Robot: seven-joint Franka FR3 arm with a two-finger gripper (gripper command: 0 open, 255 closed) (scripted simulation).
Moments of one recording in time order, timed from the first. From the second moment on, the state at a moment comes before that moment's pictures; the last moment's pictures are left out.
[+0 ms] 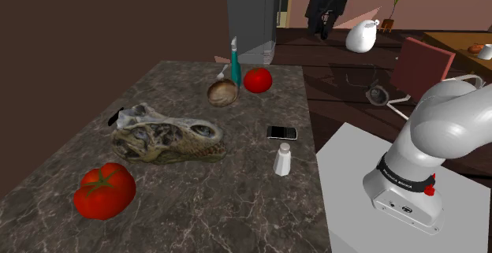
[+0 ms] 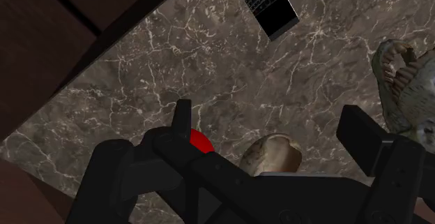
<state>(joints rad) 0.02 -0.74 -0.01 -2.29 0.08 1.65 0.07</state>
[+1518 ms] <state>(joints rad) 0.25 -0.77 0.46 -2.71 0.24 2.10 0.32</state>
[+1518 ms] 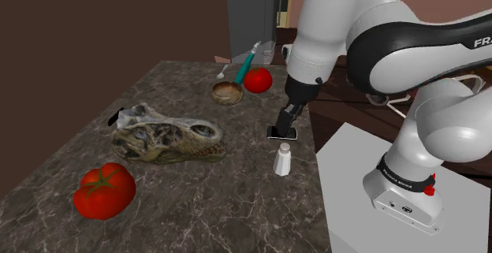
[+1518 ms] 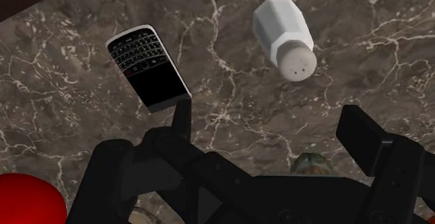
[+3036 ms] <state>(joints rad) 0.25 -0.60 0.61 -2.78 0.25 2.35 0.39</state>
